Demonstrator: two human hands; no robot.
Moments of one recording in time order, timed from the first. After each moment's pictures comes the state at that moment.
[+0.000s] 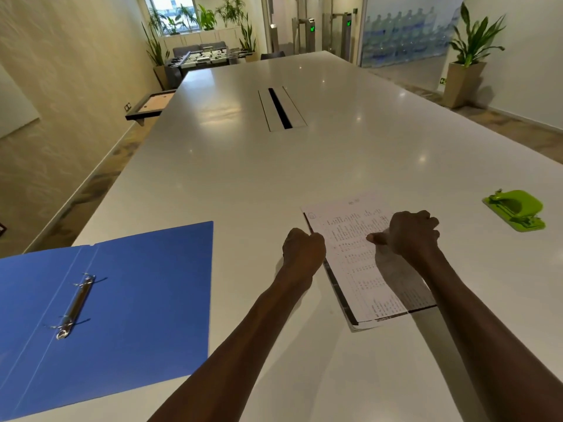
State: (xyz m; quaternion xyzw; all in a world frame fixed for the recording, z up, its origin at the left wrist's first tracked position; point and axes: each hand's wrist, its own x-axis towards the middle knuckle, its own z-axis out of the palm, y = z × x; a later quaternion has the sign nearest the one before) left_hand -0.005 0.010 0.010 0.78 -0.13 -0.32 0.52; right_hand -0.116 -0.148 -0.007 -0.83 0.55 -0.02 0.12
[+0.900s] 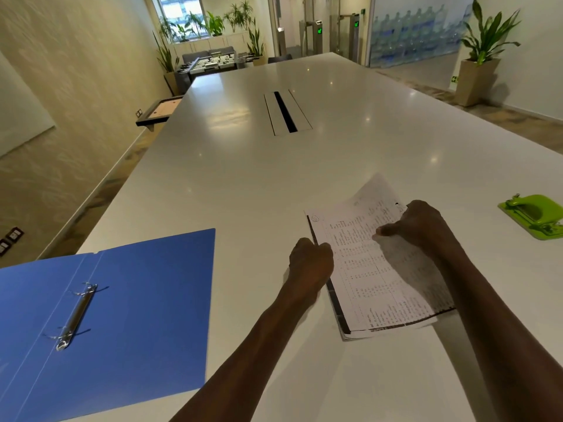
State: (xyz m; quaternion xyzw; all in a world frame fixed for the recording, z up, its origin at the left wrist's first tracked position) left_hand -0.010 0.000 -0.001 0.80 -0.16 -0.30 0.49; right_hand -0.111 -0.186 0.004 -0.81 0.49 -0.10 0.31
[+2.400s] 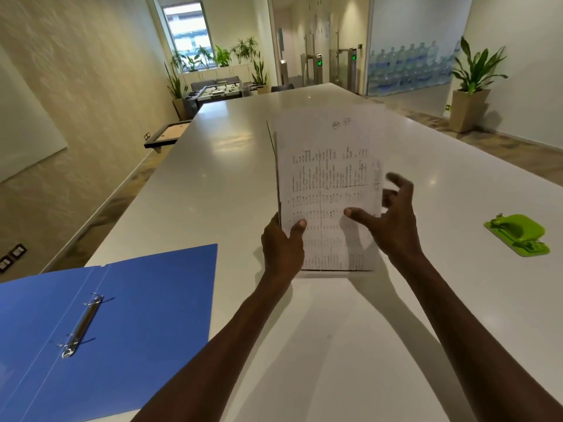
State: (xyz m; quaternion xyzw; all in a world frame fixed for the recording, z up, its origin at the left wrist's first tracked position) left_hand 0.024 0.006 0.022 0.73 -0.27 -0.04 0.63; right_hand -0.095 -0.134 0.039 -0.71 0.28 -0.45 0.46
